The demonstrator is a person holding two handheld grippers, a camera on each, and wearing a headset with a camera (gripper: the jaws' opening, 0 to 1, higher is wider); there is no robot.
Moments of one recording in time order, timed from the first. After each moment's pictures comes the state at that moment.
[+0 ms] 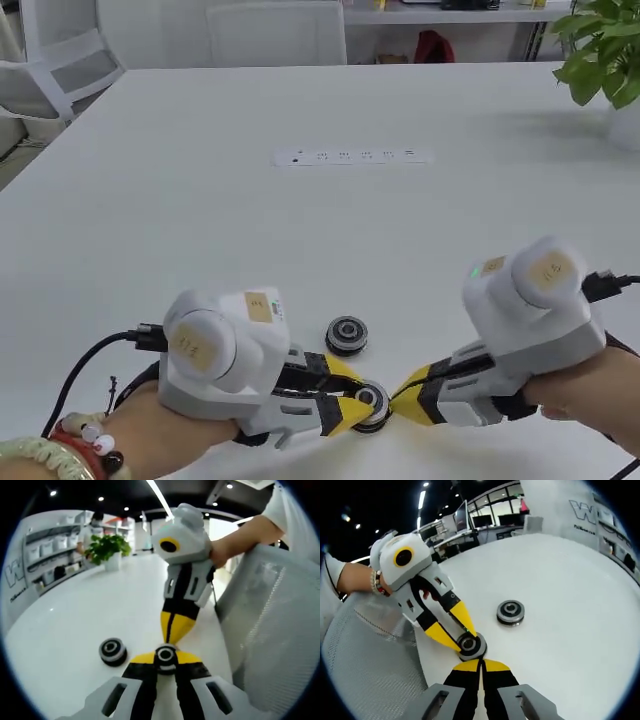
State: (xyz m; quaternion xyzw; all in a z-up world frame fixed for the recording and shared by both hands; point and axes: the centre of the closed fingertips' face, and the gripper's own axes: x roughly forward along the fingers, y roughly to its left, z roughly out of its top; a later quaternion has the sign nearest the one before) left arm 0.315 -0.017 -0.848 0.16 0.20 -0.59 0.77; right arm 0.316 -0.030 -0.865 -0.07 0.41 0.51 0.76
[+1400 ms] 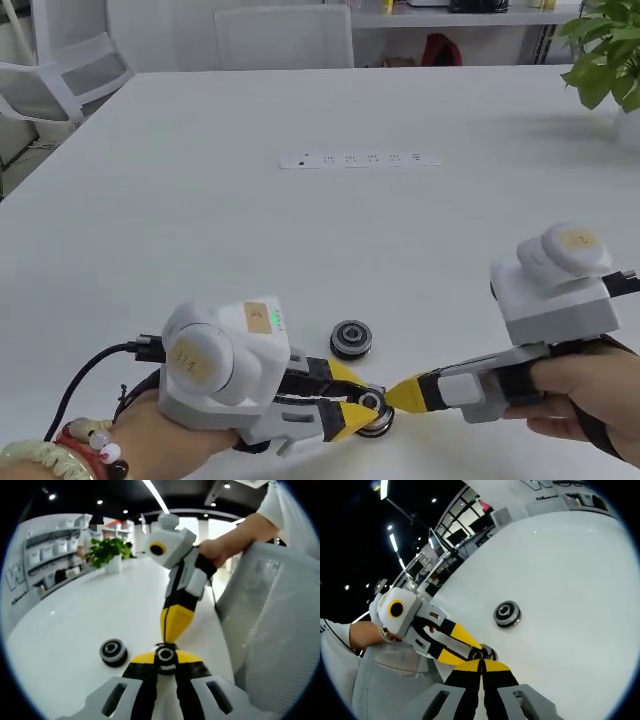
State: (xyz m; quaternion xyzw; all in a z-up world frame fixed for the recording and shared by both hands) left arm 0.315 -0.017 -0.848 0.17 0.19 -0.59 0.77; right arm 0.312 -0.017 -0.844 0.11 0.45 0.47 0.75
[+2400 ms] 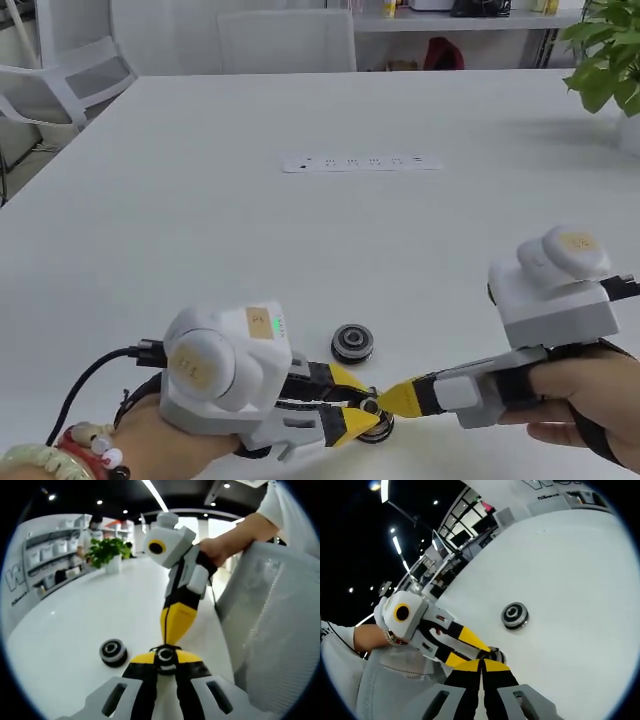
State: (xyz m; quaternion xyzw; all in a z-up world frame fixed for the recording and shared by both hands) left arm 0.315 -0.017 -0.848 0.17 0.19 -0.59 0.77; right arm 0.308 -0.010 -0.837 0.13 0.45 0.49 0.74
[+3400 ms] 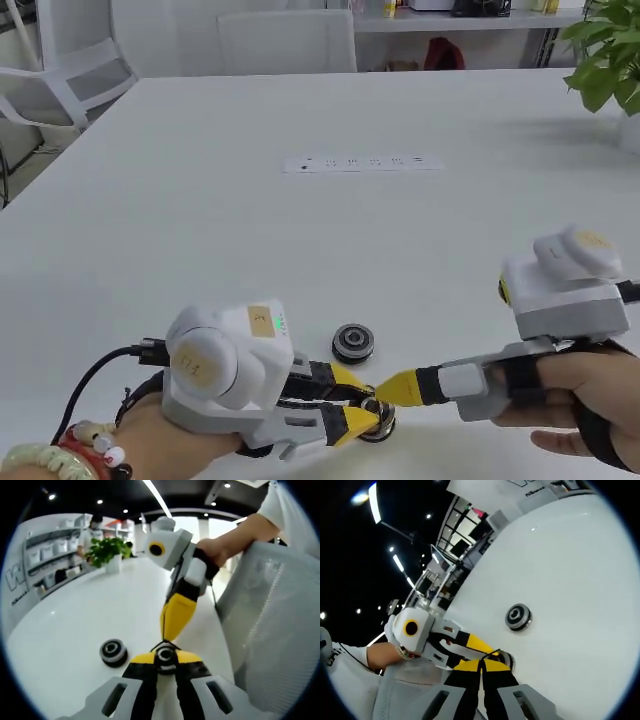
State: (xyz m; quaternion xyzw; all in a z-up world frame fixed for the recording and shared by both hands) left arm 0.315 -0.017 -0.848 0.17 0.19 -0.58 0.77; right arm 0.311 -0.008 -0.825 0.23 0.45 0.48 0.71
